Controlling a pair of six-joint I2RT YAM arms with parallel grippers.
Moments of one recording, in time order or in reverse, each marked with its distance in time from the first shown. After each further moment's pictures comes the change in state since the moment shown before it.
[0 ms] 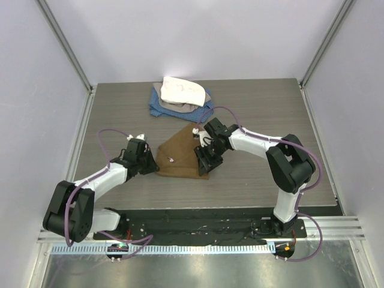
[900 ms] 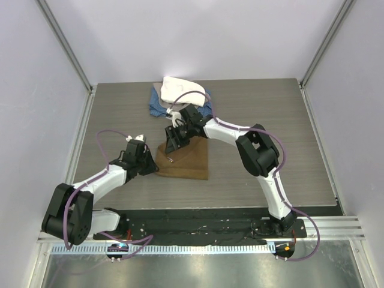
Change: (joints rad) left arm 0.000 -0.031 -0.023 0.015 -0.014 -0.004; right arm 0.070 0.390 0.500 0.273 -0.138 0.119
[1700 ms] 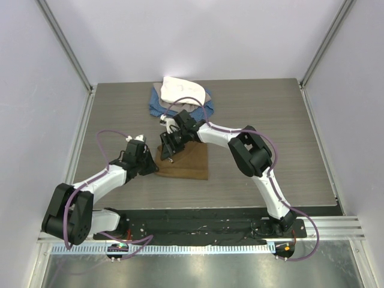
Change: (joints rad) left arm 0.001 0.000 -0.003 0.003 0.000 0.000; right arm 0.052 0.080 0.033 0.028 -0.024 0.016
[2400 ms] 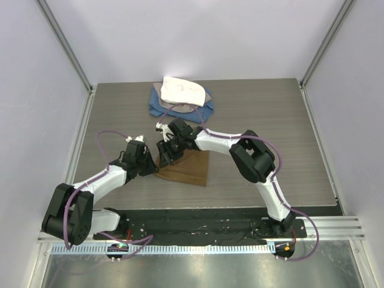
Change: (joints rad) left arm 0.000 0.000 -0.006 -0.002 -0.002 0.000; right arm 0.084 -0.089 -0.111 0.018 0.132 -0.003
